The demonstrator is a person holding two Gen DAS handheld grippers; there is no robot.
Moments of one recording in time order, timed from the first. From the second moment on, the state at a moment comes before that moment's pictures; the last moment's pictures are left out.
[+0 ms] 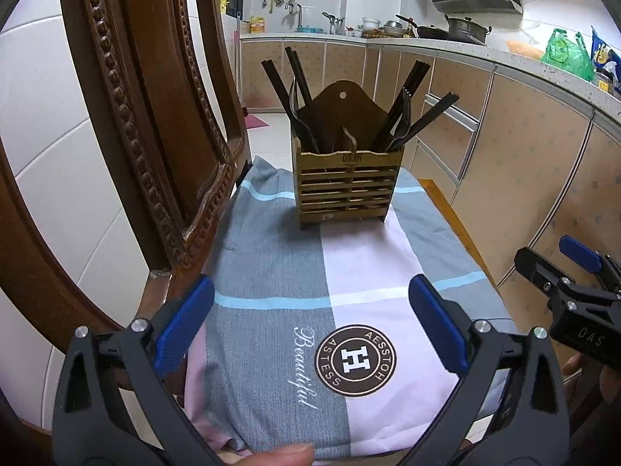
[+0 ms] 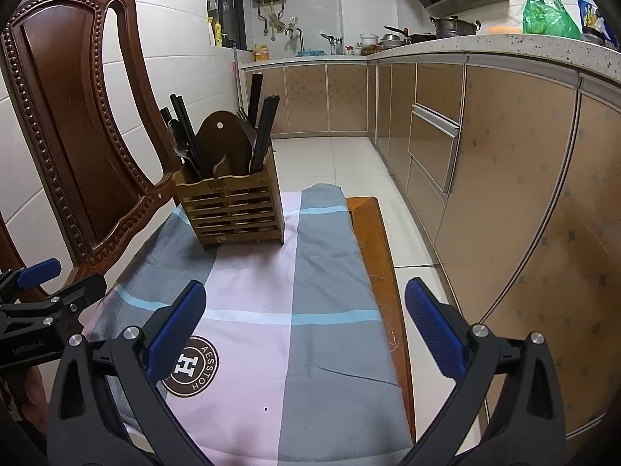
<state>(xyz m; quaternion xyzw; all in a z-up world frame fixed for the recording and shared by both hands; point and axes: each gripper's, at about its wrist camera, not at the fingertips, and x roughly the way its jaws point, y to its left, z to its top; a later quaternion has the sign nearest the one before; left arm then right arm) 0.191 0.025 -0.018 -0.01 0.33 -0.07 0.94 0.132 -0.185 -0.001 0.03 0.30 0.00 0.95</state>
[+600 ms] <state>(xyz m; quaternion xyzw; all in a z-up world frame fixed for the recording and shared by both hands) 0.190 0.025 -0.018 -0.01 0.33 -0.08 0.94 0.133 -0.186 -0.003 0.03 0.30 0.00 0.95</state>
